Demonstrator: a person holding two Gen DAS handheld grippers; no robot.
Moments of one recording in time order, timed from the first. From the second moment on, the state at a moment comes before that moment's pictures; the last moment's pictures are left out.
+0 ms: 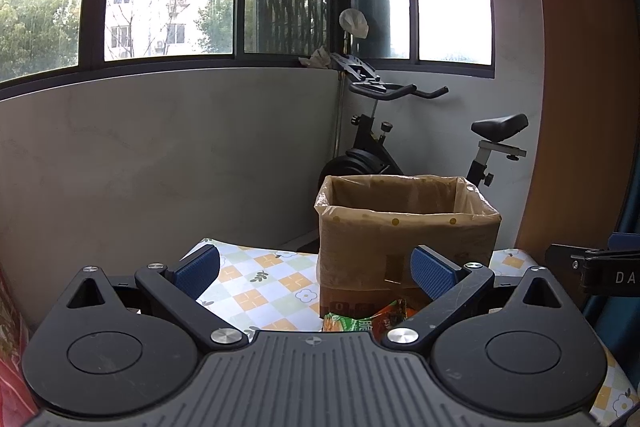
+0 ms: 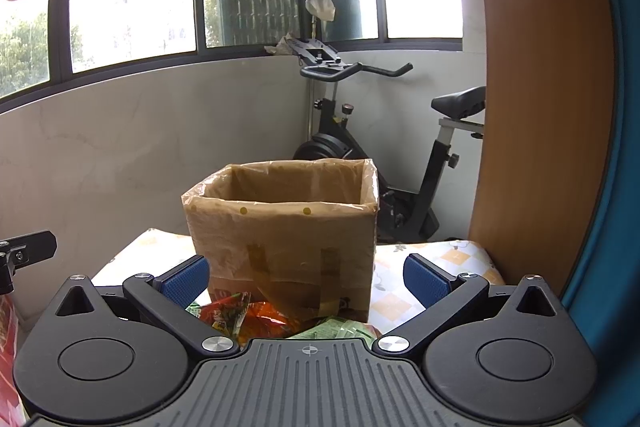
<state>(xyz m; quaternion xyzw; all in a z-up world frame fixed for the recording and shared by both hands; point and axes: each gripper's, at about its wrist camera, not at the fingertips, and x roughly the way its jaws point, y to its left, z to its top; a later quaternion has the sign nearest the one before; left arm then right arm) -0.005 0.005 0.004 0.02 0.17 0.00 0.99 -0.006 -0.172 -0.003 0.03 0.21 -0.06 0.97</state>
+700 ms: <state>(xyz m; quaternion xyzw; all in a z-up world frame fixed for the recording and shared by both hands) -0.008 0.001 0.003 0.03 0.17 0.00 0.99 -0.006 -0.173 -0.005 0.03 0.21 -0.07 0.97</state>
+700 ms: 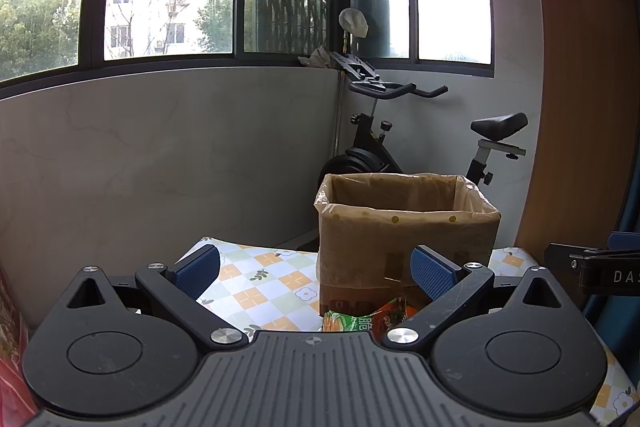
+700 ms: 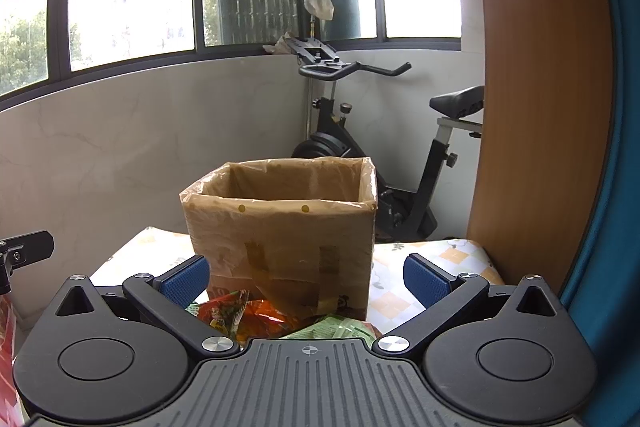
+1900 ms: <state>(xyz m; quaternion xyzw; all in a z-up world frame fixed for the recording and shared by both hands) 0.003 0.009 -0.015 0.01 0.19 0.00 0.98 -0.004 -0.190 -0.031 0.07 0.20 -0.06 0.97</state>
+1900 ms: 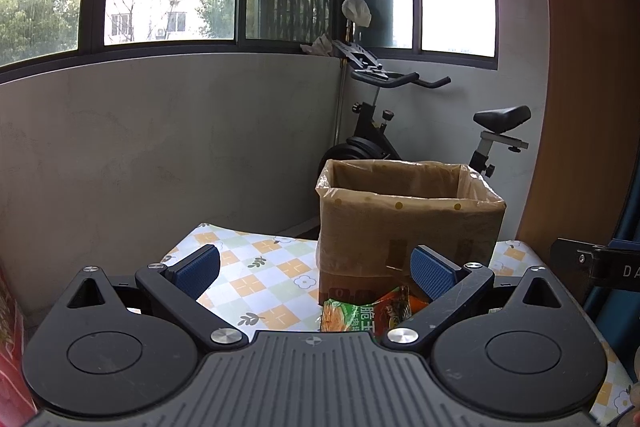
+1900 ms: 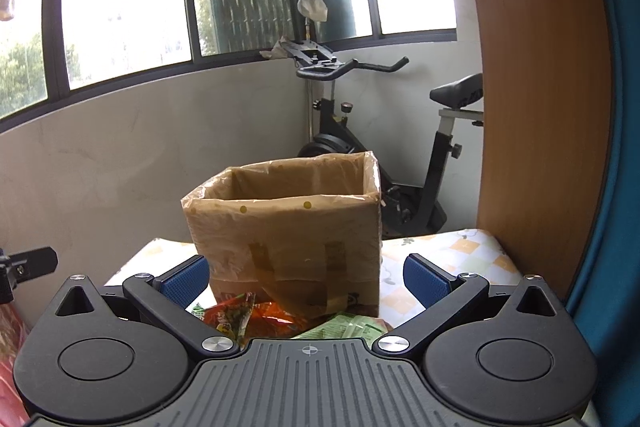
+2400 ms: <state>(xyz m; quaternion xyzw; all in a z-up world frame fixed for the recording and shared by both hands) 0.054 0.025 -0.116 -0.03 0.27 -0.04 0.96 0.027 -0.193 -0.129 0.08 0.22 -0.08 0.97</state>
